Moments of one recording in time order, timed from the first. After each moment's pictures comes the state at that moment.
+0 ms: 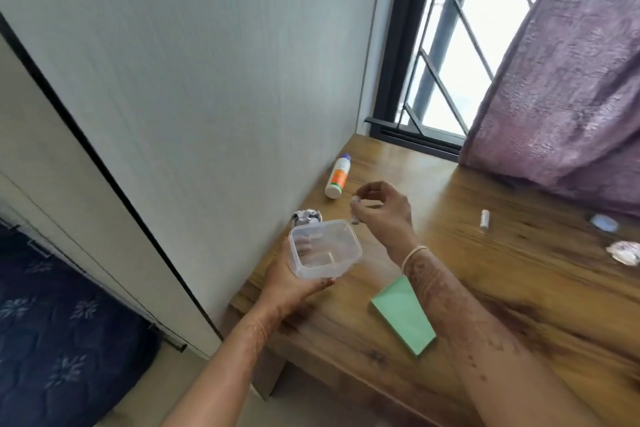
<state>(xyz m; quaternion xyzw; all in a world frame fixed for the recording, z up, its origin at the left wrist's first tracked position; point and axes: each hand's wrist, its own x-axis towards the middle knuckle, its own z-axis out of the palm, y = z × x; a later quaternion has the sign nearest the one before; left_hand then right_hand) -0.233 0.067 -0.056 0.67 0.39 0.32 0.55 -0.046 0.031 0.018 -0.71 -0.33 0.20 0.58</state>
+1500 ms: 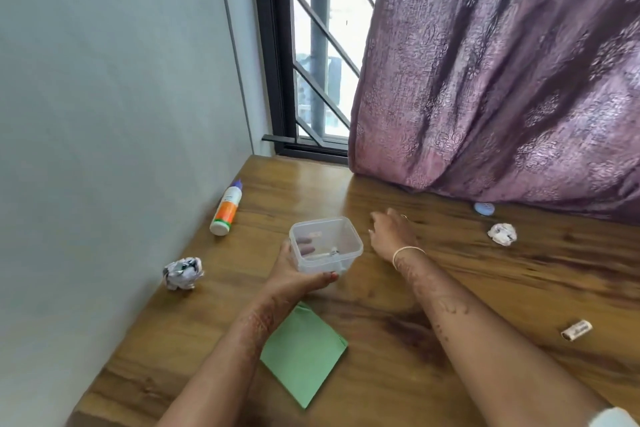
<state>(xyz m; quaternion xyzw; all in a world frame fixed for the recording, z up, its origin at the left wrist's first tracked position) -0.043 0.022 -0.032 0.61 0.30 0.21 0.70 0.164 -0.056 -0.028 -0.93 -0.35 0.05 0.12</state>
